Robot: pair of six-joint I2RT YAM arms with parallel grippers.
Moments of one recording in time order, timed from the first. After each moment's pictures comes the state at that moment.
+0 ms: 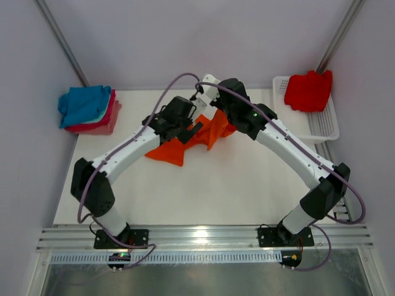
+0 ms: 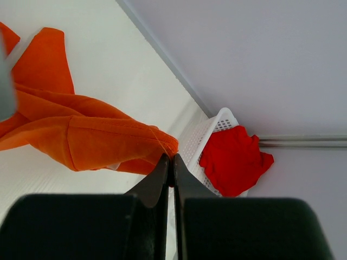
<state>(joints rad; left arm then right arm) -0.66 1.72 1.48 -0.57 -0.41 0.31 0.68 1.59 1.66 -0.54 0.51 -0.63</state>
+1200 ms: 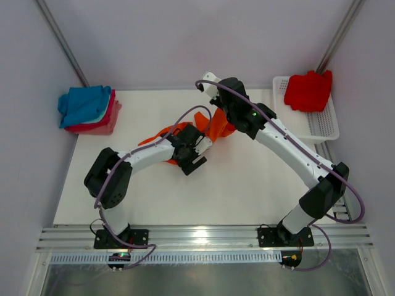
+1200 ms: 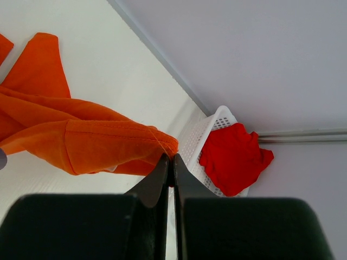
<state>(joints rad) -0.72 1.78 1.24 -0.62 -0.04 0.26 0.68 1.60 1.66 -0.52 0.54 -0.61</state>
